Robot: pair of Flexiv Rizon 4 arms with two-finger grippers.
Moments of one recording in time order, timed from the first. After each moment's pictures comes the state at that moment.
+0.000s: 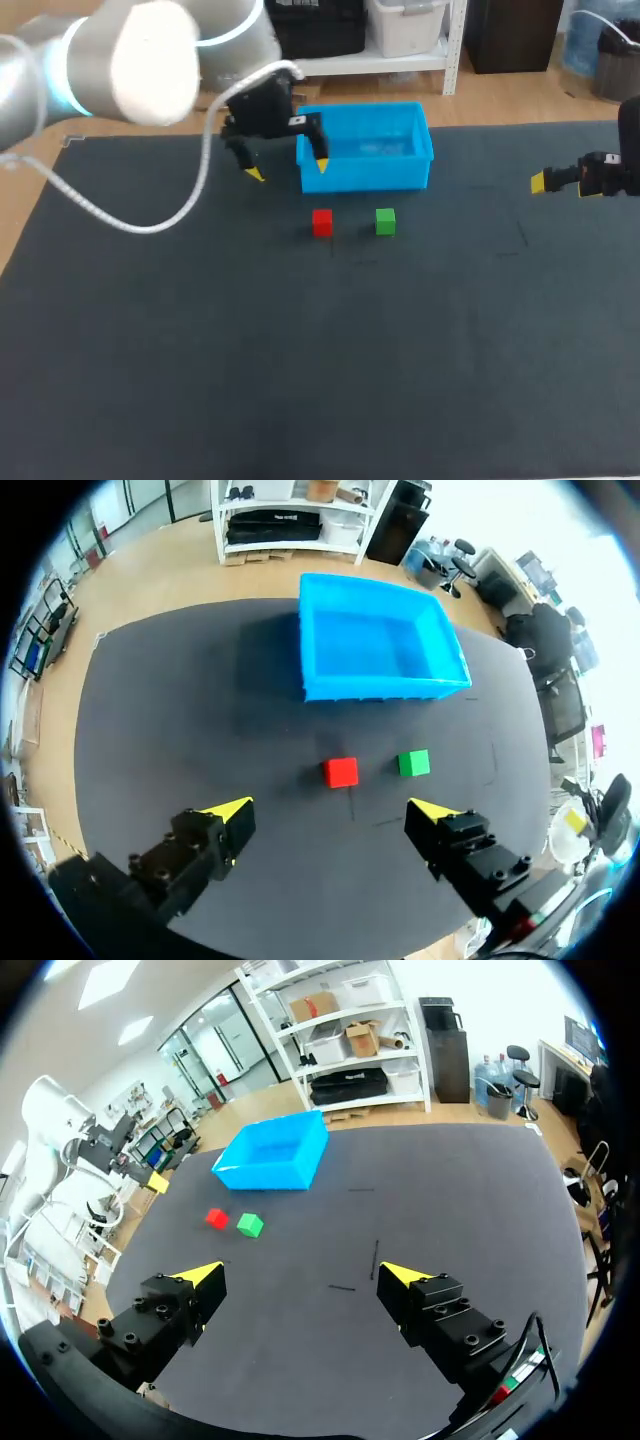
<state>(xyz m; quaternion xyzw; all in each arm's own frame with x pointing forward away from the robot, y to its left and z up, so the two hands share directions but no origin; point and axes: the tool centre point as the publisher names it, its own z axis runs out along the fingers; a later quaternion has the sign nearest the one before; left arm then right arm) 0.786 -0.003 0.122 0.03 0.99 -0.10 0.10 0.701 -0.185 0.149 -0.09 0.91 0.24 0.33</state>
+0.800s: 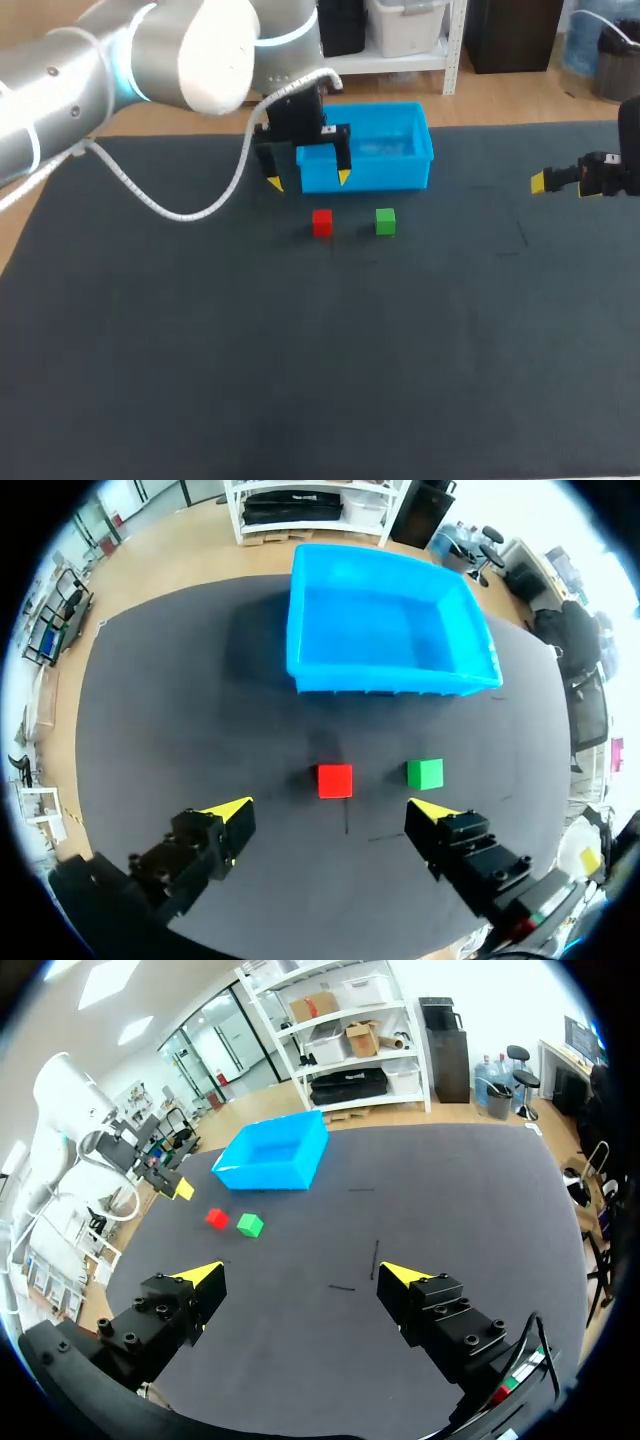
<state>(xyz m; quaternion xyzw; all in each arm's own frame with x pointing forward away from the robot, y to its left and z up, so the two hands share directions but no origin) 0.795 -0.026 0.088 0.01 1.00 -0.05 0.07 0.701 -0.185 0.149 -0.09 0.91 0.24 0.33</state>
